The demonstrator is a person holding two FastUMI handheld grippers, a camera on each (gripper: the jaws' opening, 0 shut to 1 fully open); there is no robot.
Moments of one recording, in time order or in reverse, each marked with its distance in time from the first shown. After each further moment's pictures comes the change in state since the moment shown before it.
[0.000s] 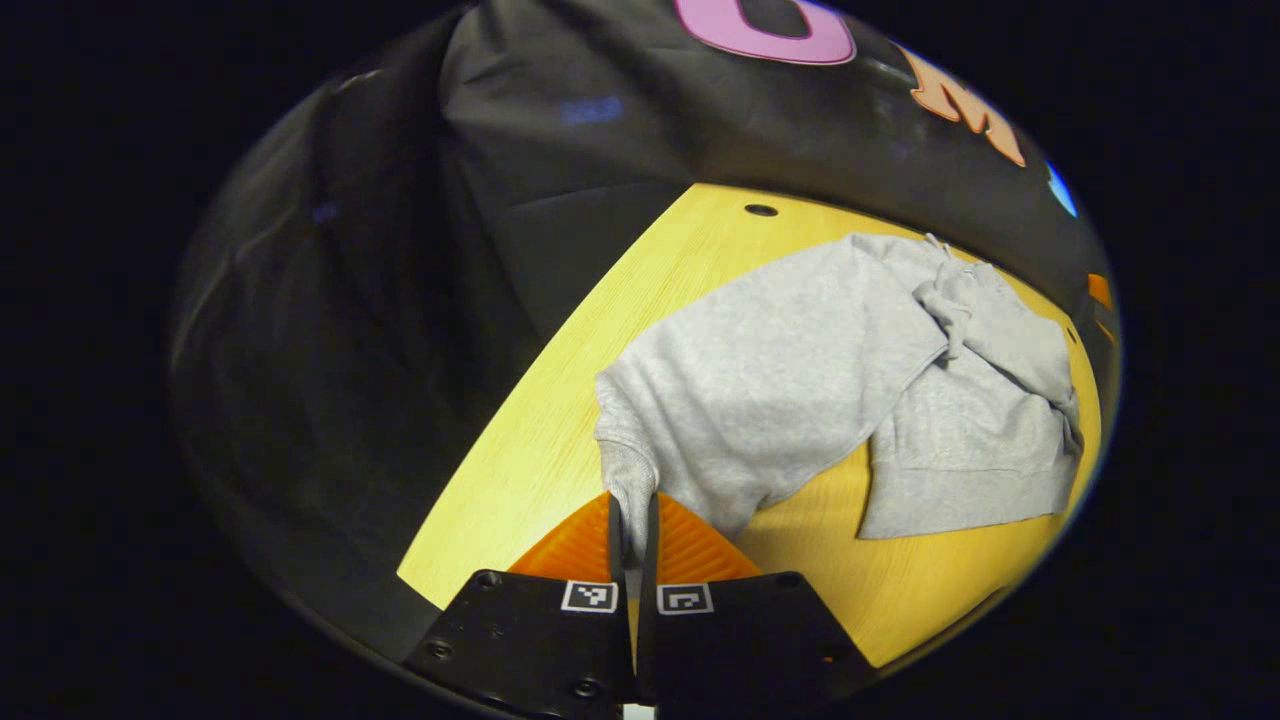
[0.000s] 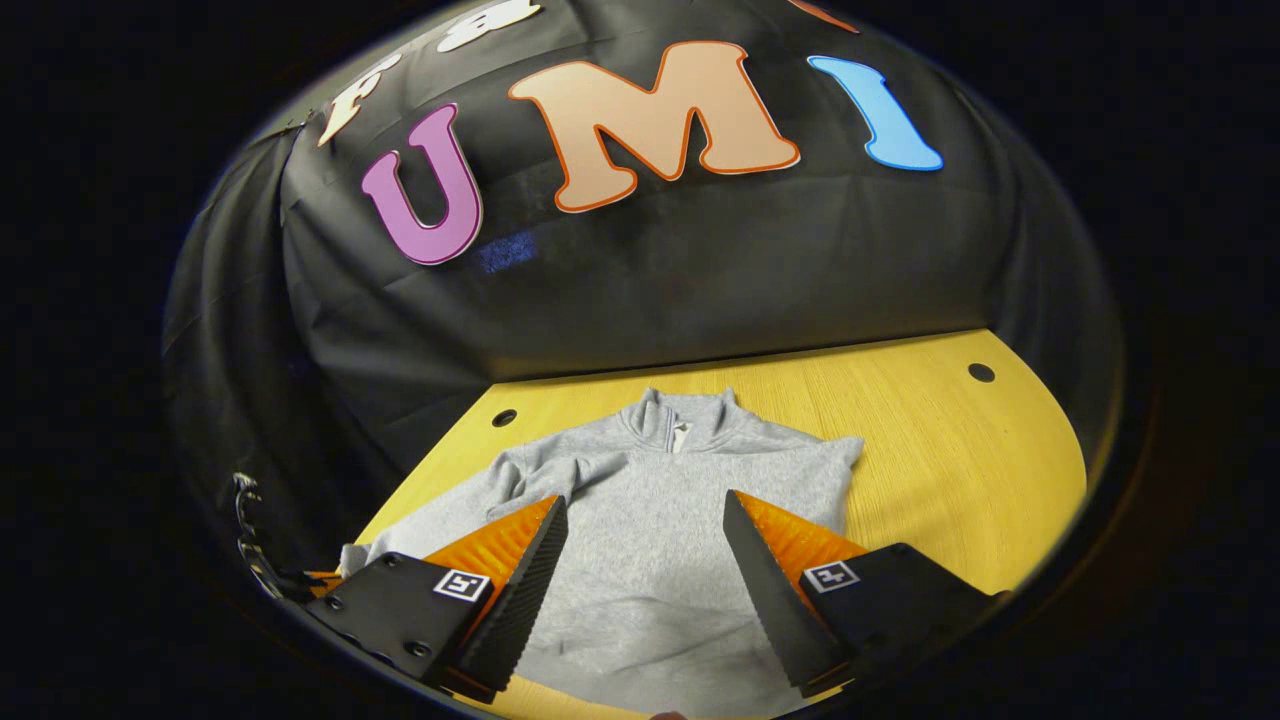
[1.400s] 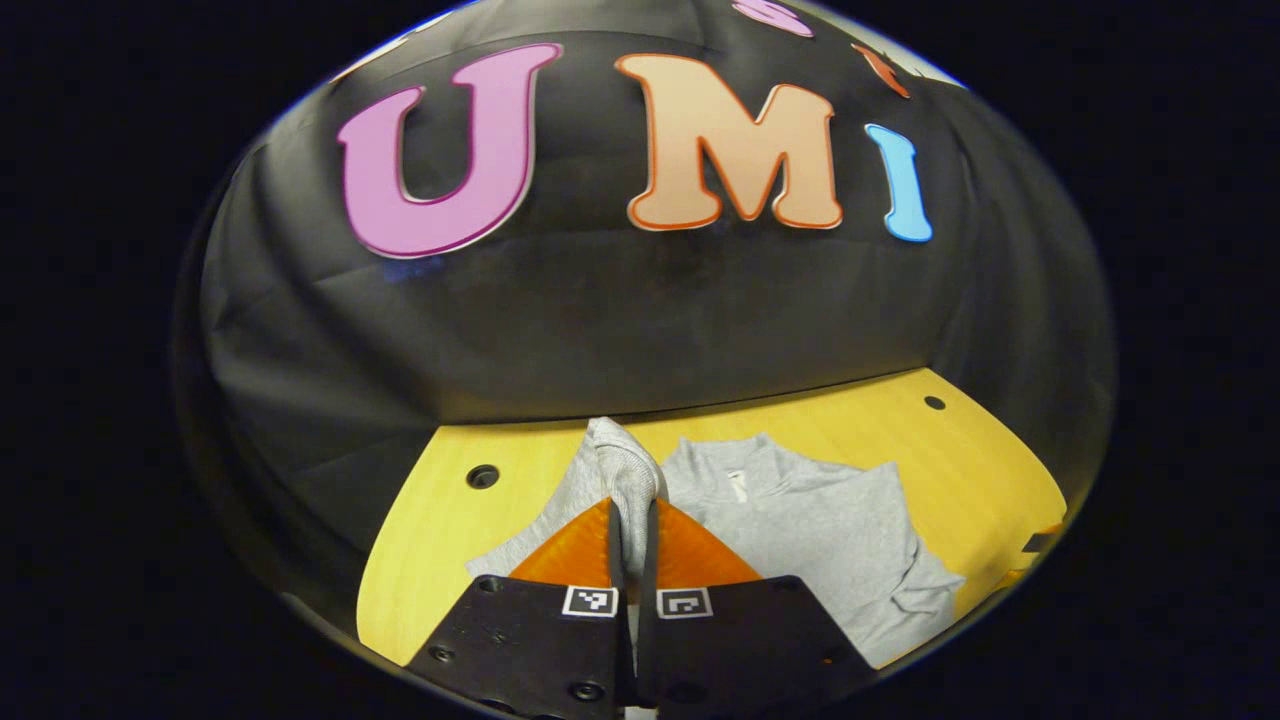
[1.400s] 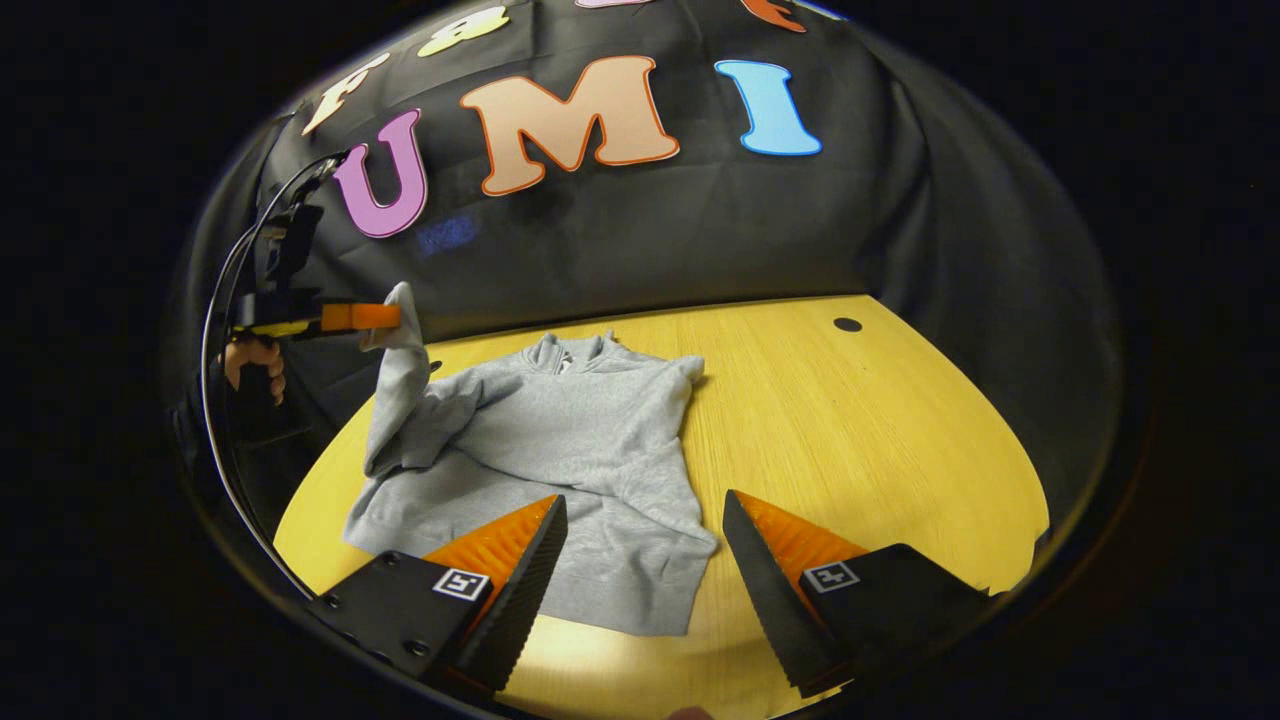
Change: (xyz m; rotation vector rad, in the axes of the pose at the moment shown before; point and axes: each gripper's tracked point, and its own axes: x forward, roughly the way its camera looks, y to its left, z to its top) left arm -0.039 -0.325 0.265 0.255 -0.412 -0.420; right arm -0.124 -0.119 -0.075 0.000 0.032 -0.207
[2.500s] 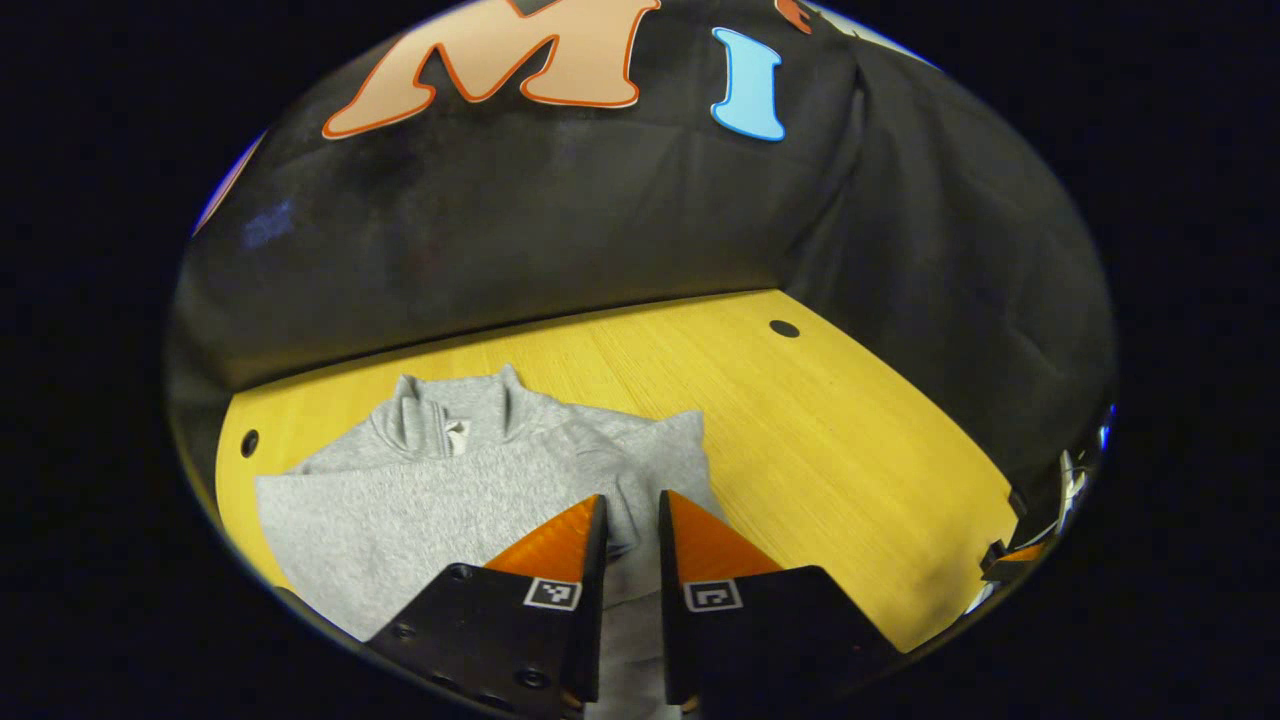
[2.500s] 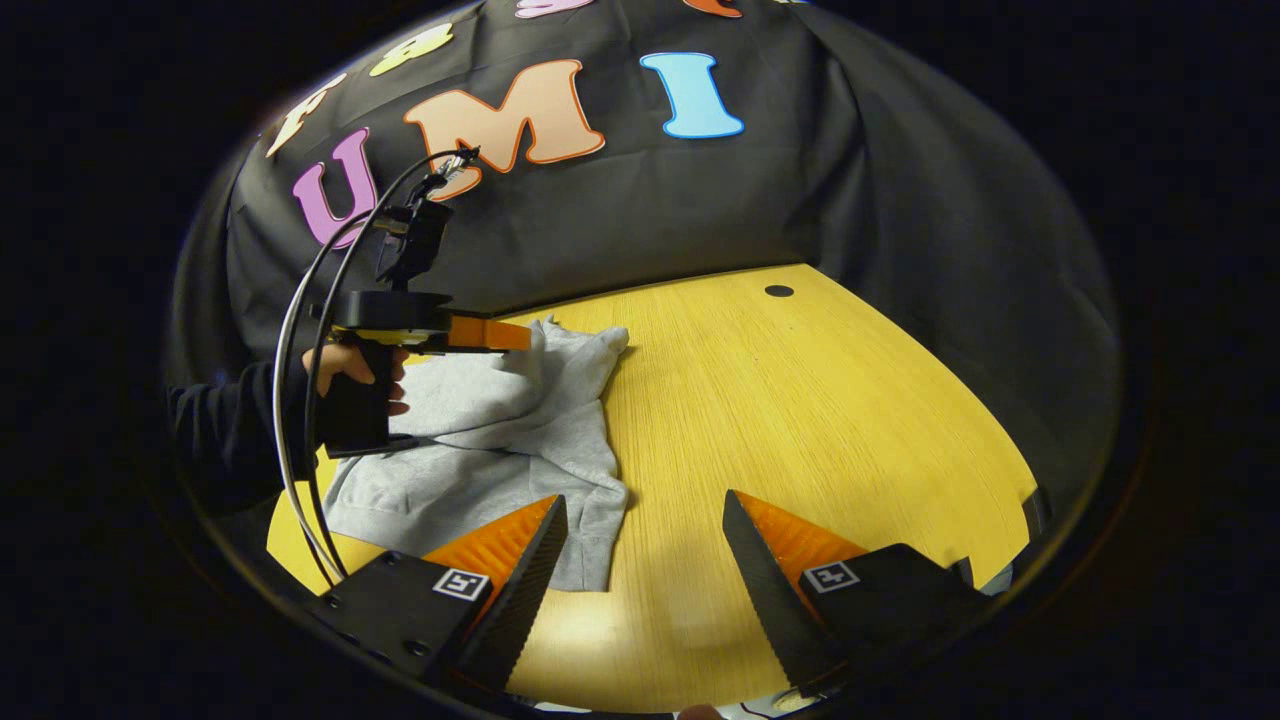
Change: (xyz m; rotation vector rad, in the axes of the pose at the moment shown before) left arm 0.059 -0.222 -0.071 0.006 0.192 -0.383; right arm -0.023 -0.064 -0.030 0.068 0.025 -0.066
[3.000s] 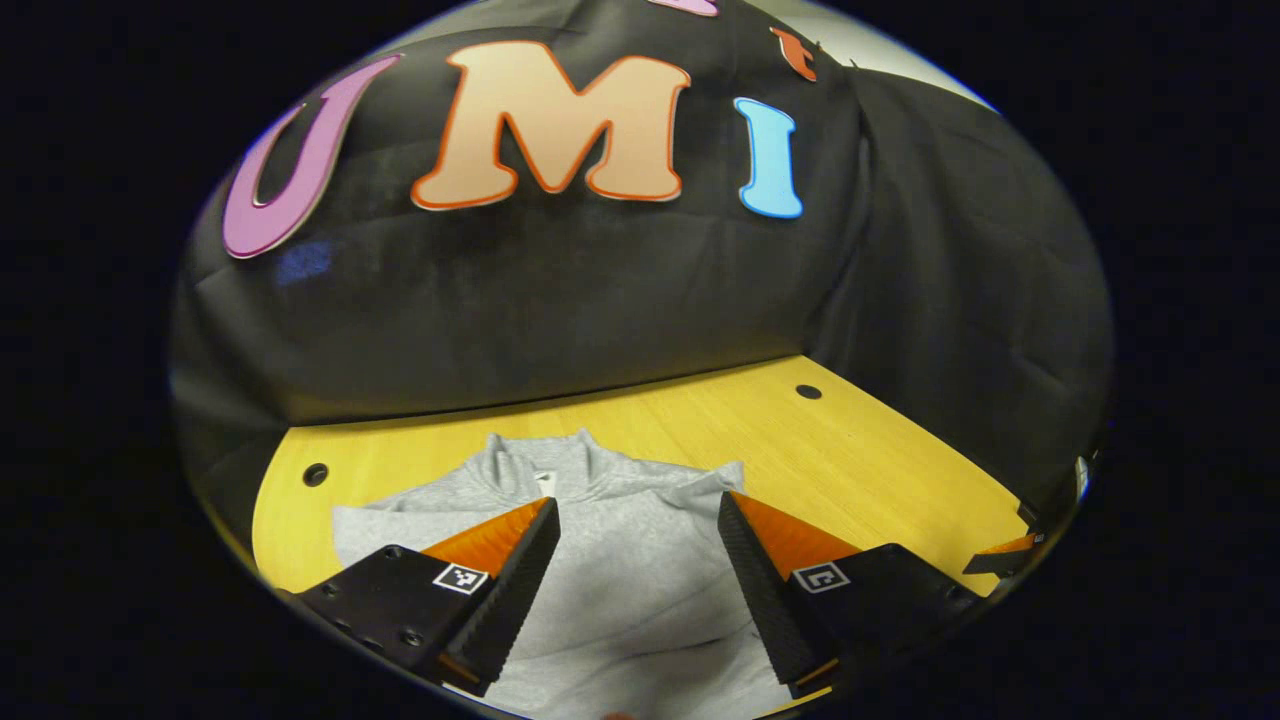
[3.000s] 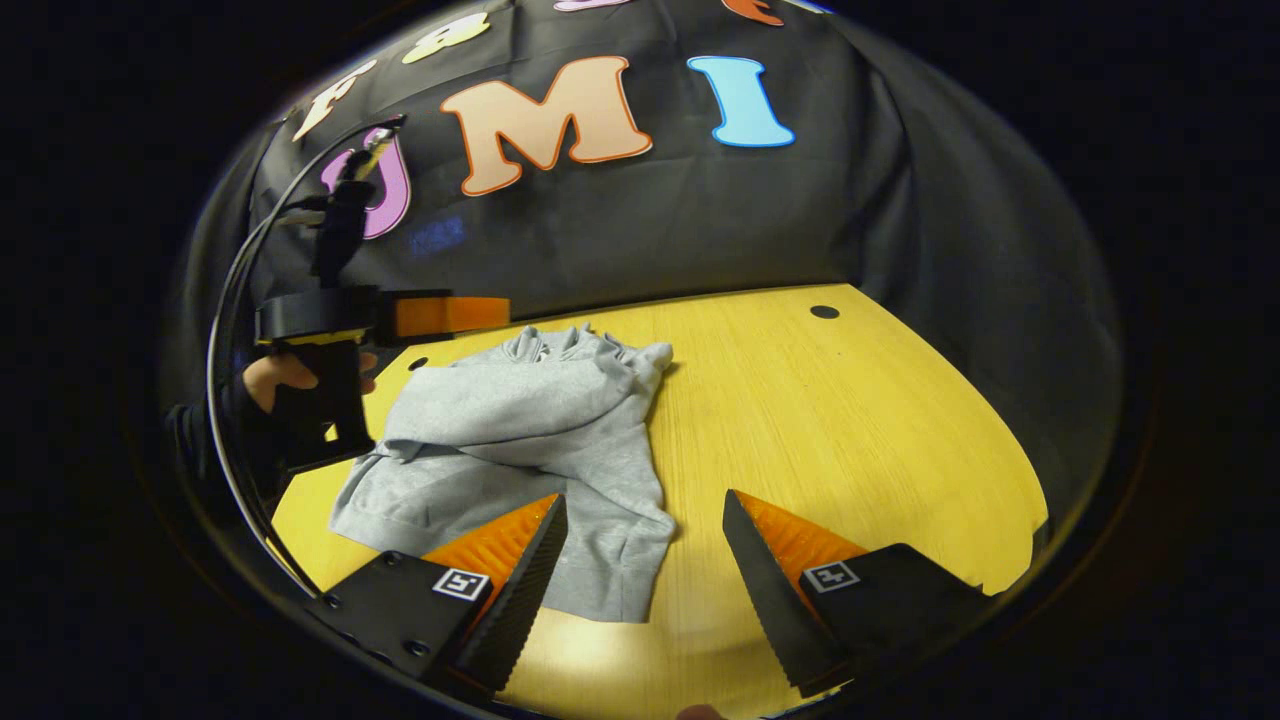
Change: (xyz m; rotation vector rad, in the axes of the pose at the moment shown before) left arm -0.094 0.063 0.036 0.020 -0.216 0.147; right arm 0.026 0.045 0.018 -0.062 -0.024 0.074
